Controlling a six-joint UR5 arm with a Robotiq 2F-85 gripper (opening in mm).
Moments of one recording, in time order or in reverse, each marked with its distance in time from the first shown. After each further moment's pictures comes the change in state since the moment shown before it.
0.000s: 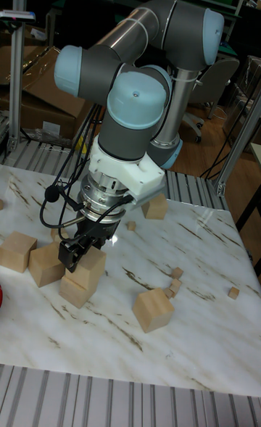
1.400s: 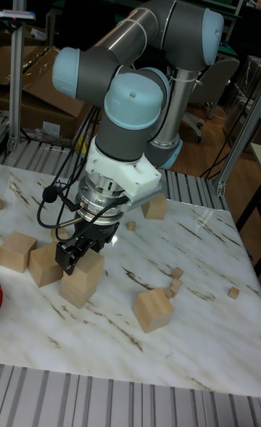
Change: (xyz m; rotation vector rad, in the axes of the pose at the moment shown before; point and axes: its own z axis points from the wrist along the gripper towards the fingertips) arm -0.002 -0.006 0.003 0.008 -0.012 0.045
